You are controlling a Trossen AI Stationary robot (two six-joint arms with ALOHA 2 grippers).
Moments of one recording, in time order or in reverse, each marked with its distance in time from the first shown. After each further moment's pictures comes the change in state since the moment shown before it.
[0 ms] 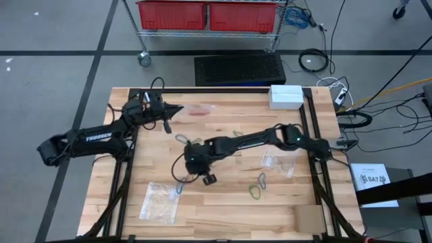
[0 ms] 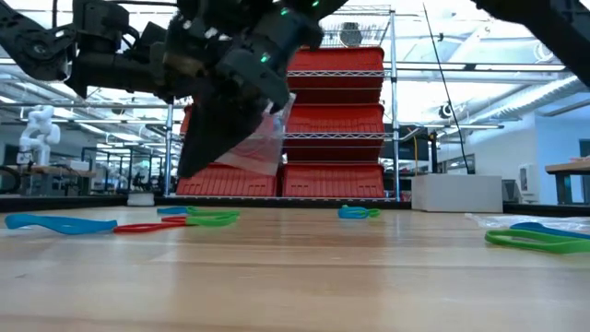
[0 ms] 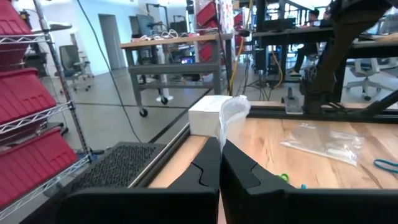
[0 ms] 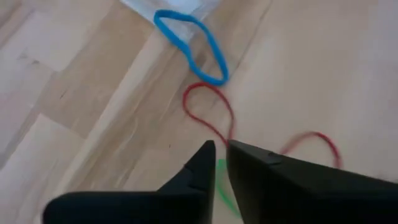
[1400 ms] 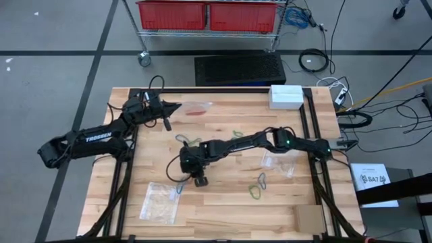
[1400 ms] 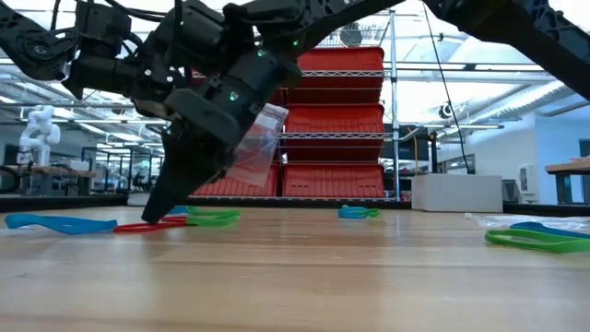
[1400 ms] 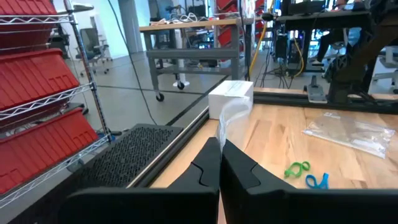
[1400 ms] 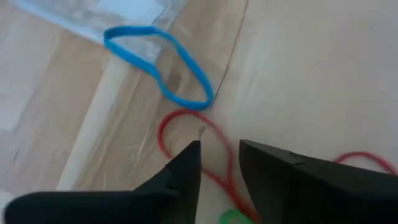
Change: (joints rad) left arm 0.050 -0.011 0.000 -0.073 -0.039 0.005; right arm -0.015 0.148 0.090 0.087 -0.041 0.213
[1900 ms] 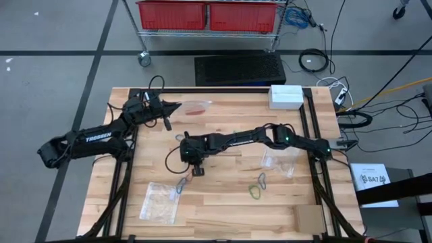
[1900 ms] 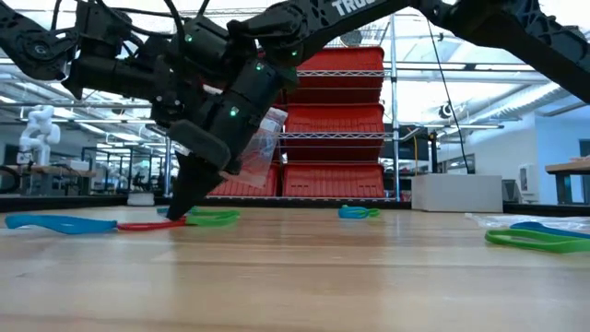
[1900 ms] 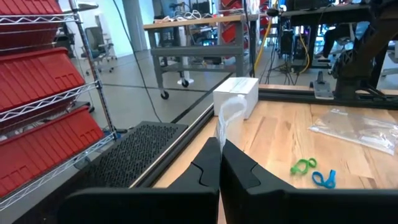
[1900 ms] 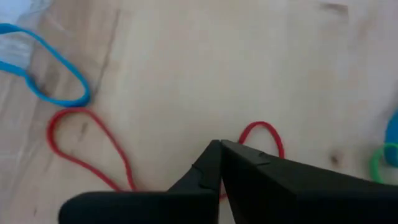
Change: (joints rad) left arm 0.000 0.000 0.000 -0.008 -0.018 0.014; right arm -0.057 0.000 0.002 -0.009 0.175 0.030
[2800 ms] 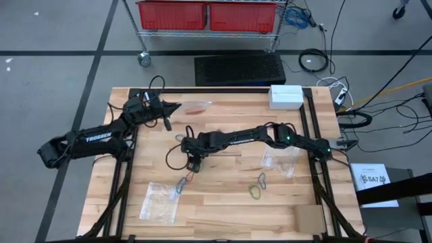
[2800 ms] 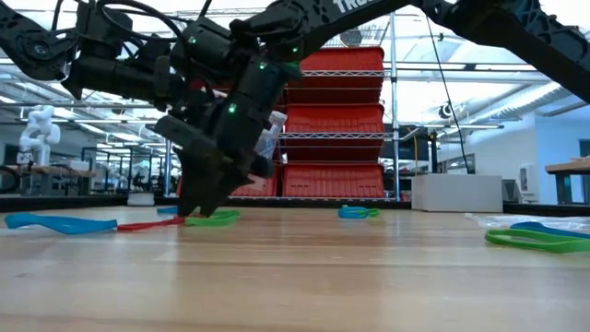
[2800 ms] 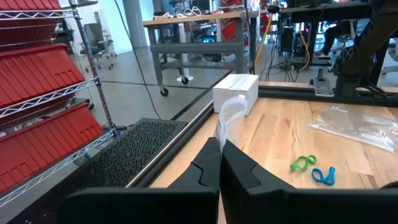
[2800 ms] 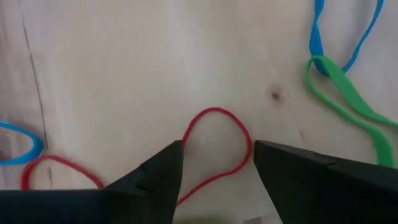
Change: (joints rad) left arm 0.000 0.000 0.000 -0.014 0.000 0.000; right arm -0.006 -0.007 0.002 -0.075 0.094 0.447
